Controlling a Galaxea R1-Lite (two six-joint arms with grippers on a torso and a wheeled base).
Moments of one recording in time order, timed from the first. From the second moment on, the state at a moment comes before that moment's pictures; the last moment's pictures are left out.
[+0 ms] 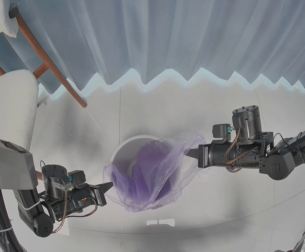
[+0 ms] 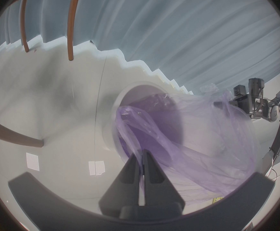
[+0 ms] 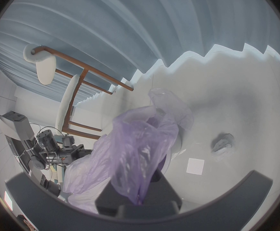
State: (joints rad) left arm -0.38 2.10 -0.20 -1.52 -0.23 -0.39; right arm 0.55 1.88 -0.92 -0.46 0.27 0.31
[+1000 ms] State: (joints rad) left arm -0.27 2.02 -0.63 -1.29 -0.06 -0.39; right arm 0.44 2.20 -1.71 -0.22 0.25 0.28
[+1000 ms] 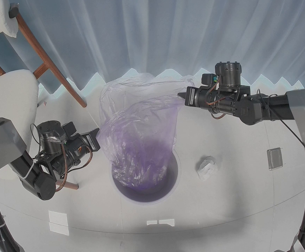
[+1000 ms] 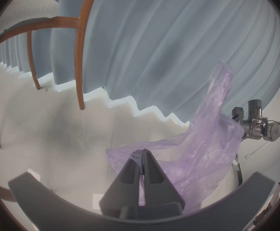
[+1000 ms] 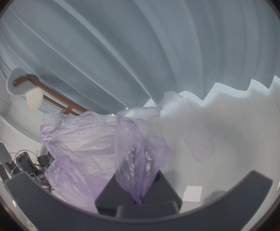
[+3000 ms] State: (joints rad) left arm -0.29 2.25 -0.13 -1.55 -0.50 0.08; right arm 0.30 2.16 -0.75 -0.80 0.48 0.06
